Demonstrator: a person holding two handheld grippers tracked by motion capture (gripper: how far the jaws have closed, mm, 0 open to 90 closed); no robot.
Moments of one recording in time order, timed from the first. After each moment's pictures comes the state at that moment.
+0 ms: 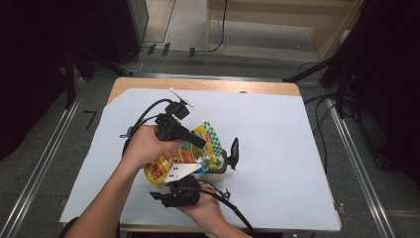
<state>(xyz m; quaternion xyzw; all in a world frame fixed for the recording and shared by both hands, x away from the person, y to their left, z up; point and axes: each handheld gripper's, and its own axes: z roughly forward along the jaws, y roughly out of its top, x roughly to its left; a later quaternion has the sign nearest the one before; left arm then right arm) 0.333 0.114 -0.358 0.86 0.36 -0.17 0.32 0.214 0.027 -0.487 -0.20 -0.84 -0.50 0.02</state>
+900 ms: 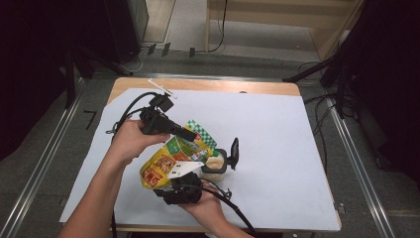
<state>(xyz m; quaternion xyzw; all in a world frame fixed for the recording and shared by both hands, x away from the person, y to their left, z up) 0.333 0.148 -0.337 0.84 0.33 -0.20 0.38 0.220 0.023 -0.490 -0.22 -0.84 -0.49 0.01</state>
